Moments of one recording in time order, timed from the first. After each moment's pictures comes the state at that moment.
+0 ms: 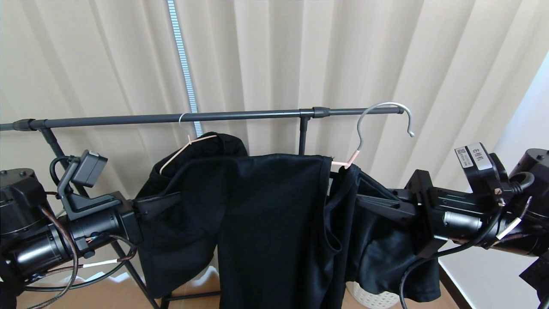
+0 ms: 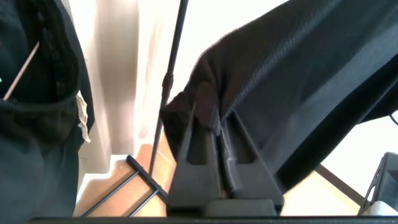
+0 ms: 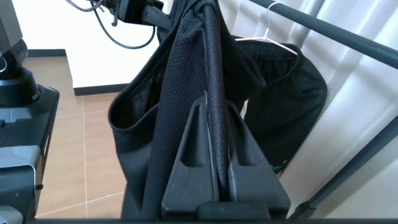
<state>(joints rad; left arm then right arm) -0.06 1.58 -0.34 -1.09 -0.72 -0.12 0.35 1.64 -0.46 -1.20 0.88 -0.10</state>
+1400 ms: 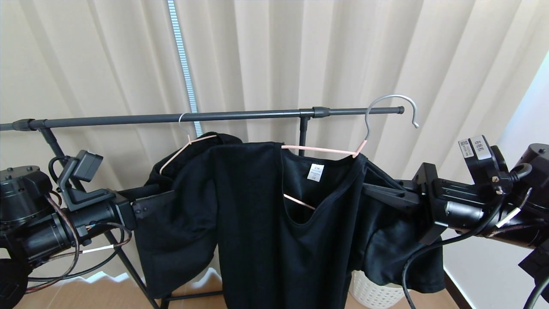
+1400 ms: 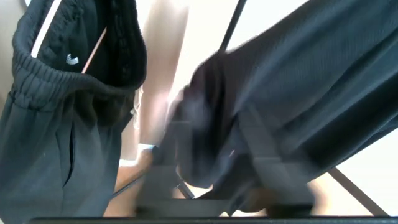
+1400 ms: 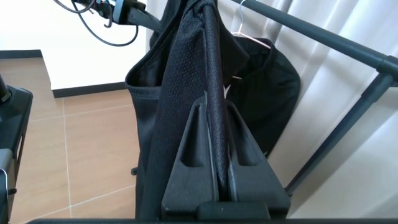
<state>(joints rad) 0.07 1.69 -0.40 -1.09 -0.72 -0.09 0.29 1.66 -0.48 -1.20 0.88 -0.10</state>
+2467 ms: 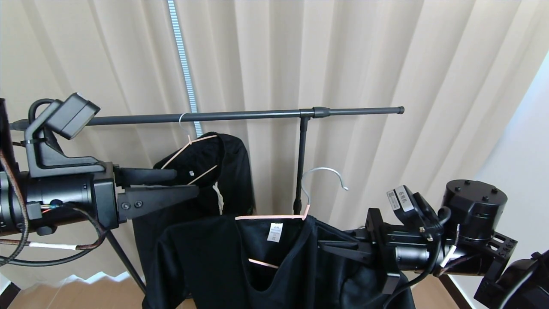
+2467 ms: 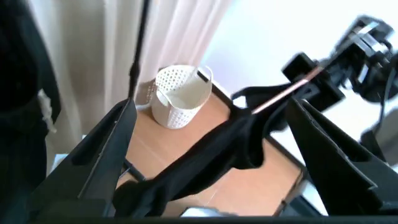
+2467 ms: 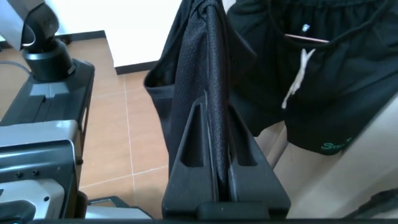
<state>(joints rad) -0.21 1.32 -0.80 -0.17 -0.72 -0.01 0.49 1.83 -0.42 -1.21 0.88 -0.13</state>
